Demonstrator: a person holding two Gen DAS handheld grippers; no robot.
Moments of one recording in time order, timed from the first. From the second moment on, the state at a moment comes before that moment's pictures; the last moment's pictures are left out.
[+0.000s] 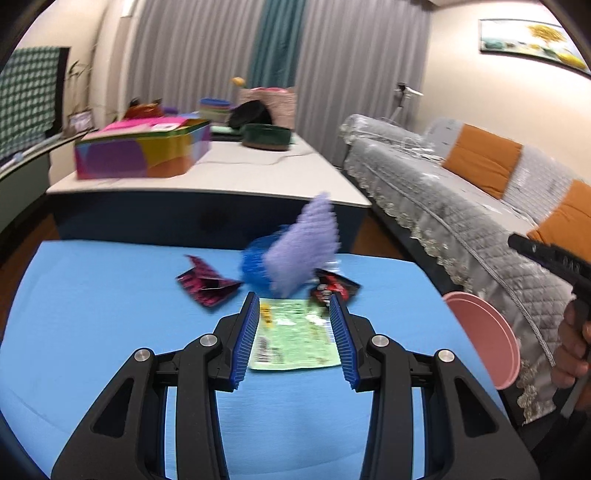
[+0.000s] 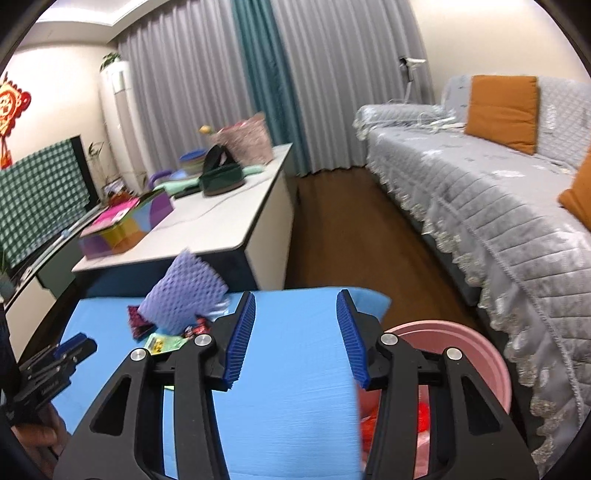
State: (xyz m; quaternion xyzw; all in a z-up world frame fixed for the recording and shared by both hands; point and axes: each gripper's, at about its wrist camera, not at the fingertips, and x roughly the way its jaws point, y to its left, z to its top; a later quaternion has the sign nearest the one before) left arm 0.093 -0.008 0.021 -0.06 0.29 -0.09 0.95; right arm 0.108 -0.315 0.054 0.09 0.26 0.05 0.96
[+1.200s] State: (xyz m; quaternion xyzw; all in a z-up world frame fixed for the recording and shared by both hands) left arm 0.214 0.060 -0.049 -0.15 0.35 0.01 0.92; right arm 0.241 -0.175 -0.055 0.01 0.39 0.17 0.91
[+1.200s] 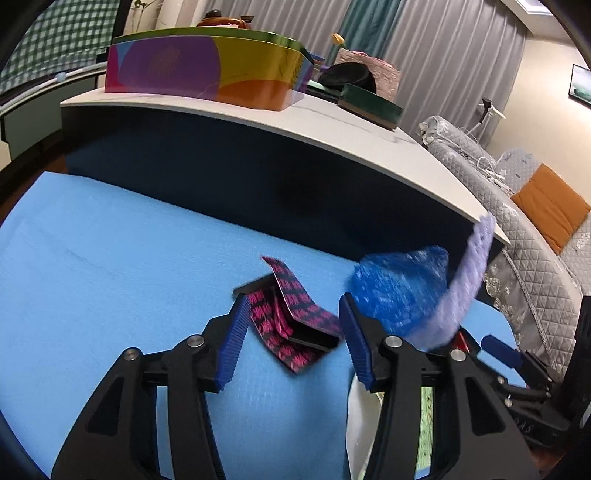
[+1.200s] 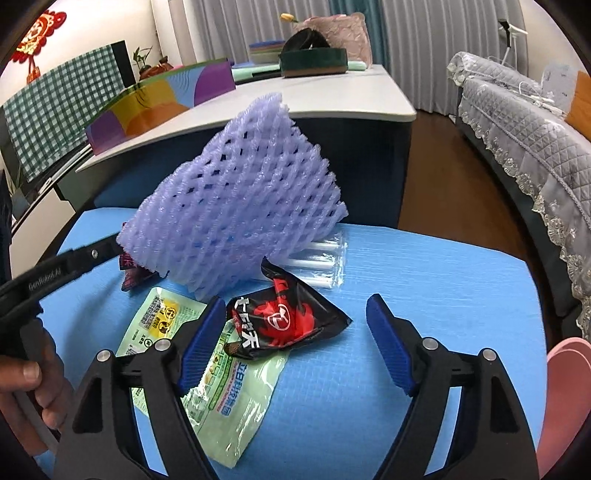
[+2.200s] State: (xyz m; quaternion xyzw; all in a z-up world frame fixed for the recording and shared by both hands) left arm 0.170 0.055 -0.002 -0.10 0.34 0.00 0.94; right arm 0.203 -0.199 -0.028 0.02 0.39 0.16 0.91
